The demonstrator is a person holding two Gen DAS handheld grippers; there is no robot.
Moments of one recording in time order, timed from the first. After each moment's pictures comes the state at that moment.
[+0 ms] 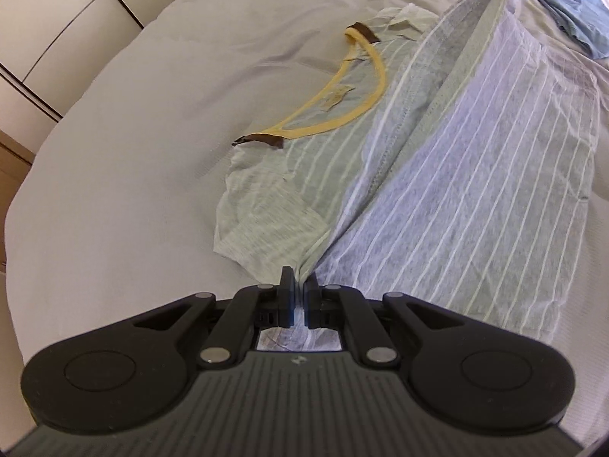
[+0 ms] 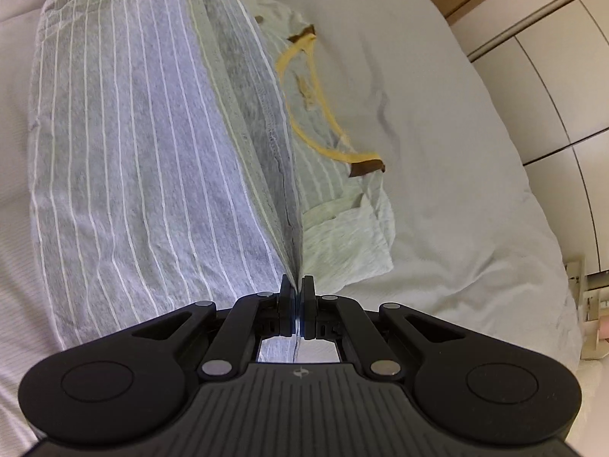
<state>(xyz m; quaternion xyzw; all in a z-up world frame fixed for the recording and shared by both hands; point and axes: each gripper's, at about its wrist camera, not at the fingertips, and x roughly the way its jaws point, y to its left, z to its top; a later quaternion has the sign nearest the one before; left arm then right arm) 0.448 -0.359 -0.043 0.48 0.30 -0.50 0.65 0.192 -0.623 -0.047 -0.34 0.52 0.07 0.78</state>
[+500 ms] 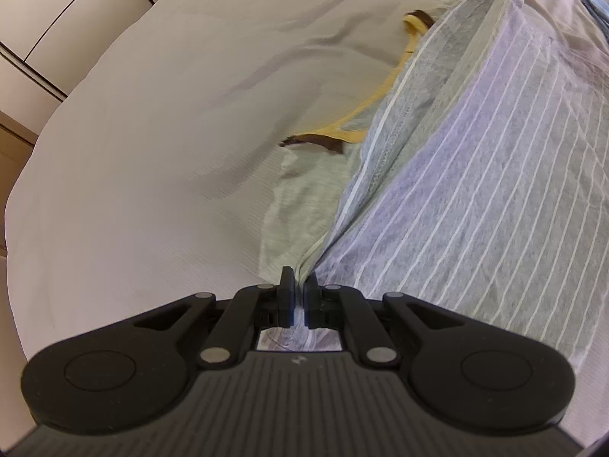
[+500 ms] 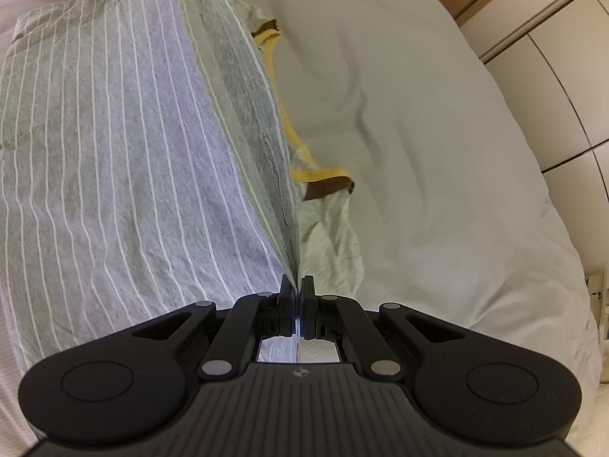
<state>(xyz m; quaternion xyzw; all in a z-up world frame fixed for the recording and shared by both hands) 0.516 -0.411 -0.055 0.48 0.33 -0.47 0.66 0.266 -0.688 -0.060 -0.32 0.52 0.11 0.79</state>
